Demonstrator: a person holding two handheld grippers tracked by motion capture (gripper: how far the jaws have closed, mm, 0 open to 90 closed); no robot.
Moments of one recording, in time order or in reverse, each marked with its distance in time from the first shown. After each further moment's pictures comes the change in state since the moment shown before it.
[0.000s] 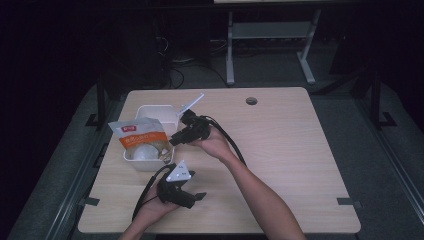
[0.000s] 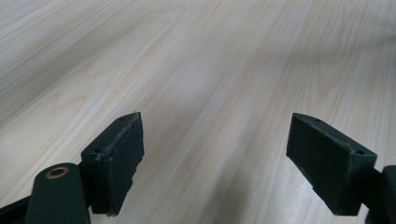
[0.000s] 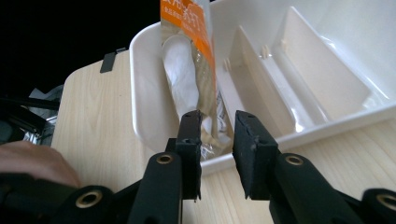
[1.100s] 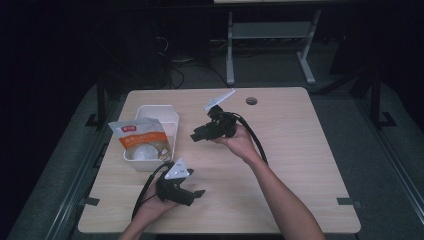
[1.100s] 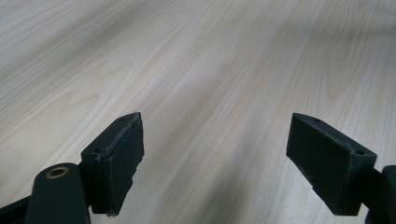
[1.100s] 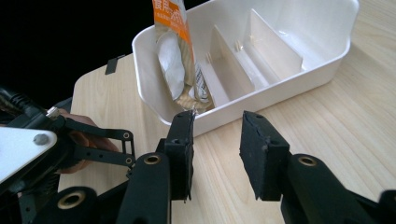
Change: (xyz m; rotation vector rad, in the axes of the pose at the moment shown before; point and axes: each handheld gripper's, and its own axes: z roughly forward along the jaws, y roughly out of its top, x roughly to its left) left arm 0.005 0.000 -0.001 -0.011 0.014 -0.023; right arm -0.008 -0.033 -0.067 -0.073 -0.028 0.052
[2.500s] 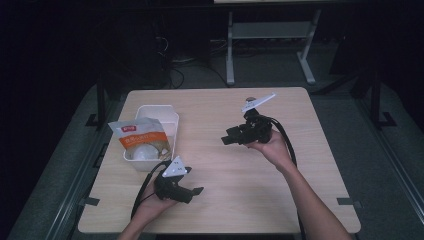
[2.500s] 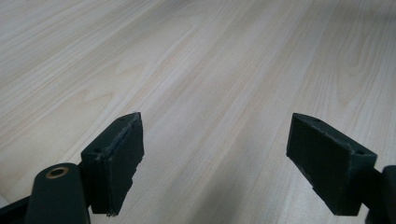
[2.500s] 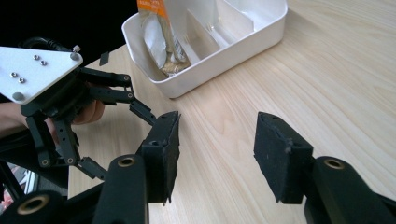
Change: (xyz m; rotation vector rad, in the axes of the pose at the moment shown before) left arm 0.005 -0.001 -0.003 -0.011 0.020 -0.023; right arm -0.005 -0.054 -0.078 -0.042 -0.066 0.093
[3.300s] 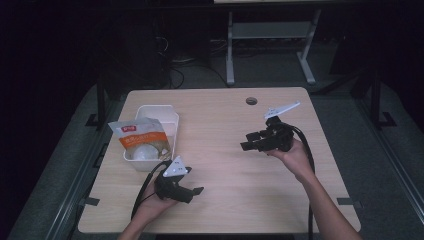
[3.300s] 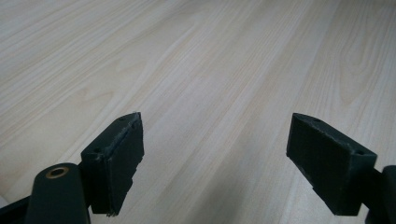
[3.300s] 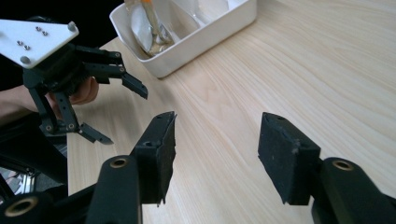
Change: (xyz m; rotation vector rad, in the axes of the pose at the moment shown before) left arm 0.000 0.000 0.002 0.002 0.003 -0.005; right arm -0.006 -0.041 -0.040 -0.023 -0.048 0.058
